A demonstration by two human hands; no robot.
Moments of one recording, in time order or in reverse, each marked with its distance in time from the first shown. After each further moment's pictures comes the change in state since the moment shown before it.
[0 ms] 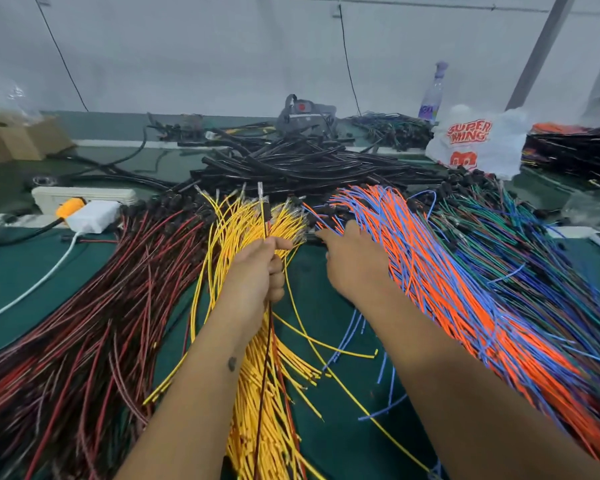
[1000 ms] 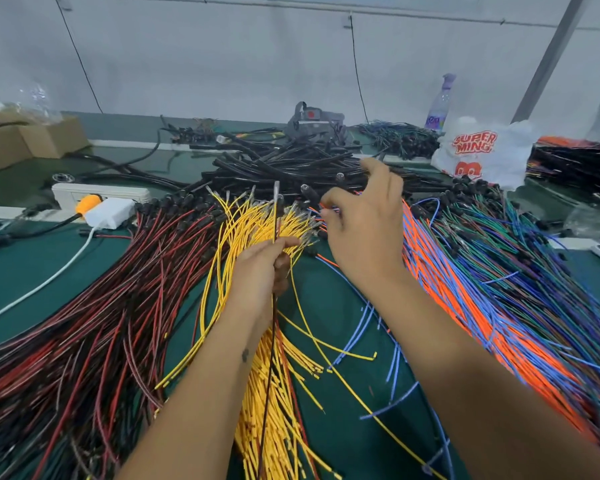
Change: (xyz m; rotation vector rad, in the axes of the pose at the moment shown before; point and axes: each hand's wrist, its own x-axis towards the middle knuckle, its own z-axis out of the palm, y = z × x) left_hand -0.003 -0.003 -0.001 -0.094 0.031 0.091; right_hand -0.021 -0.014 -0.066 0.313 0.518 -0.057
